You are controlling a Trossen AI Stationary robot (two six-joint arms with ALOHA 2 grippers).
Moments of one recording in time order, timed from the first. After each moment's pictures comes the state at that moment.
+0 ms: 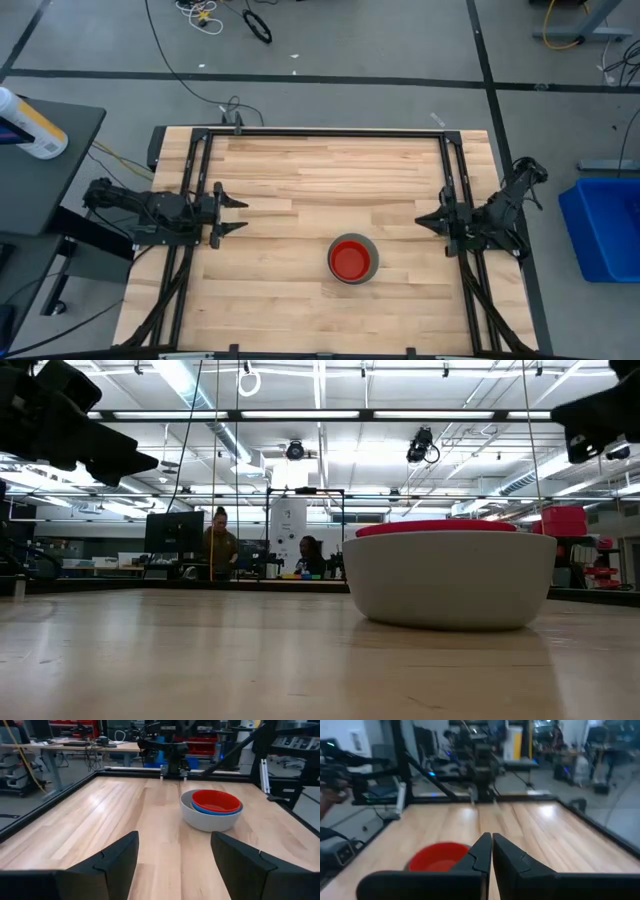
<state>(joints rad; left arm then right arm) -0.29 0.00 0.09 -0.21 -0.39 -0.09 0.74 0.00 0.17 -0.22 0.75 0.05</state>
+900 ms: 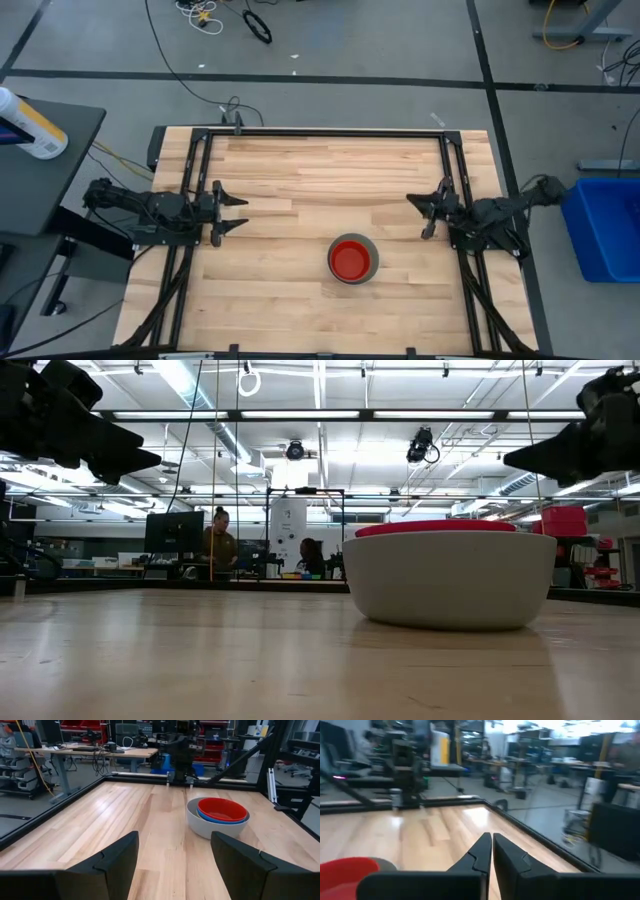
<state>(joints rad) -0.29 0.00 0.09 -0.17 -0.43 -0.09 0.39 0.04 0.01 0.06 0.78 -0.09</state>
